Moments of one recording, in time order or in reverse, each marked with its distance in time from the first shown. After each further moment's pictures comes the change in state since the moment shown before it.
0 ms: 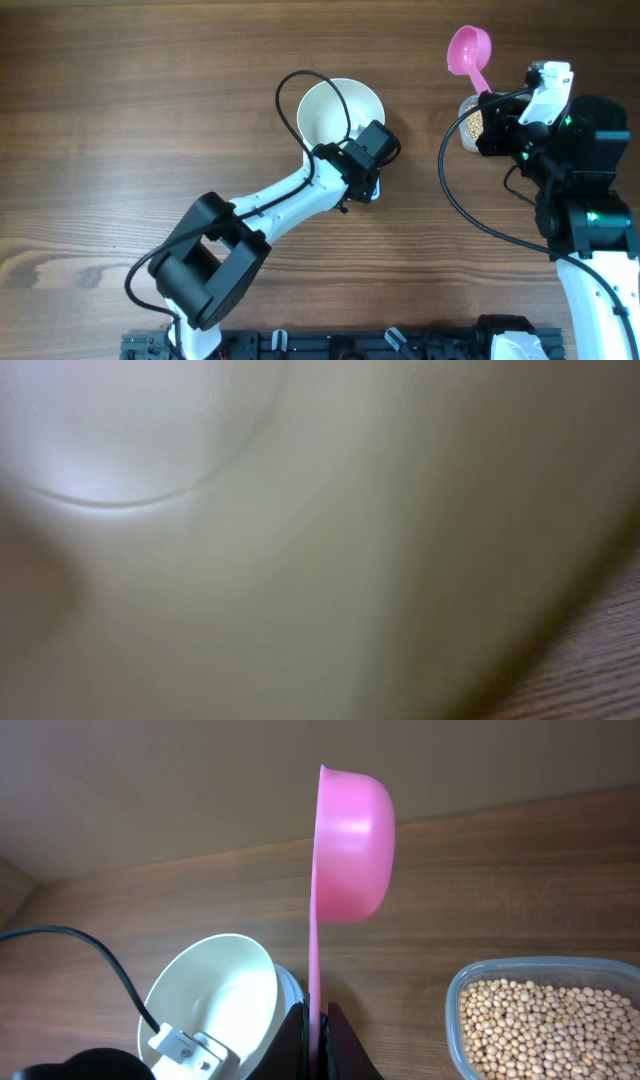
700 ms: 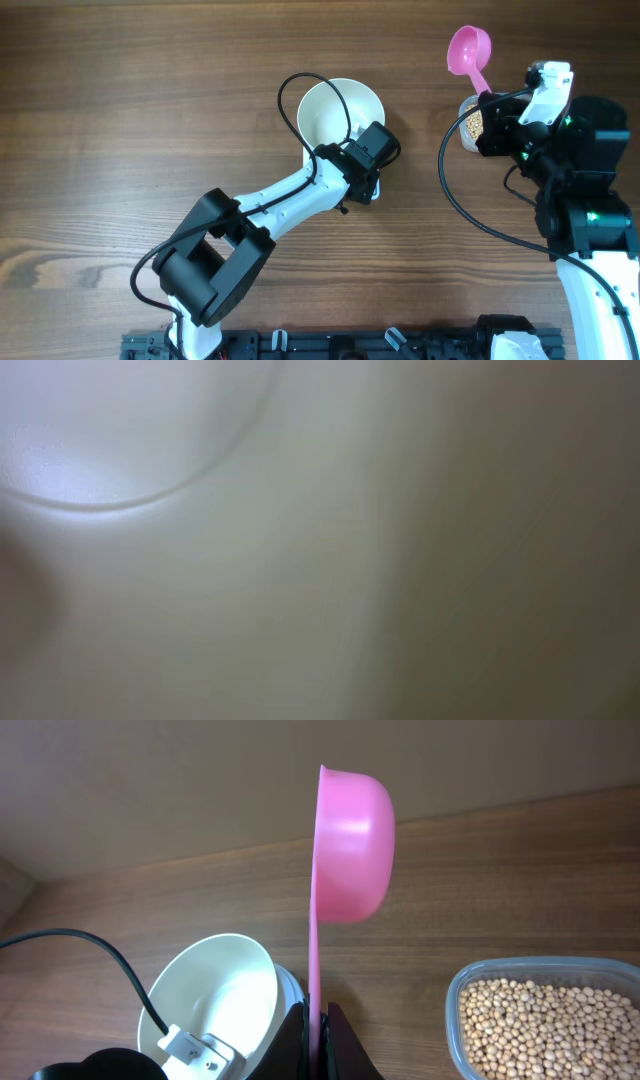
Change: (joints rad) left arm 0.000 0.016 0.000 0.014 0.002 0.000; right arm 0.000 0.000 0.000 -0.001 0.000 0.000
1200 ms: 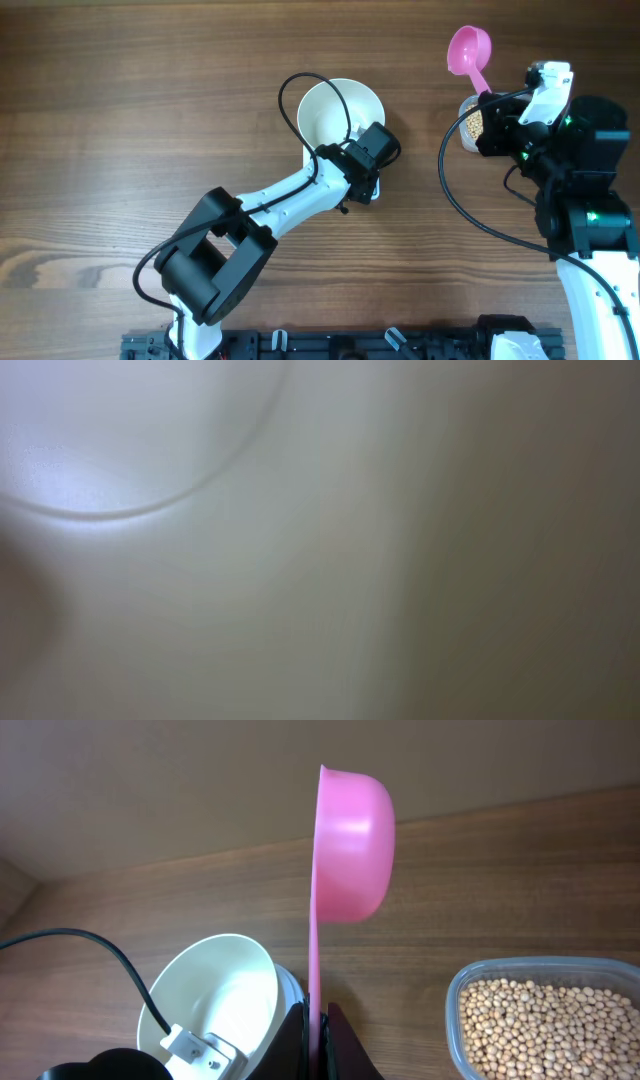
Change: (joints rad) left arm 0.000 0.009 0.000 0.008 -0.017 0.000; right arm 0.000 0.000 0.000 0.000 0.000 0.000
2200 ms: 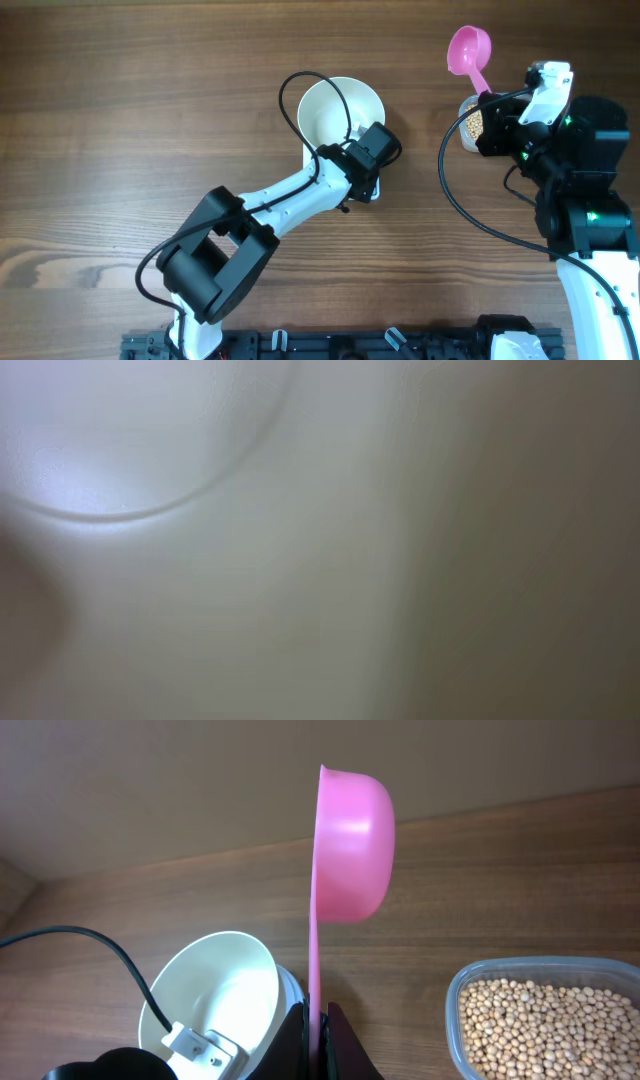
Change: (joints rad) left arm -0.002 0.014 0.005 0.008 -0.027 0.000; right arm 0.000 0.000 0.000 0.000 0.000 0.000
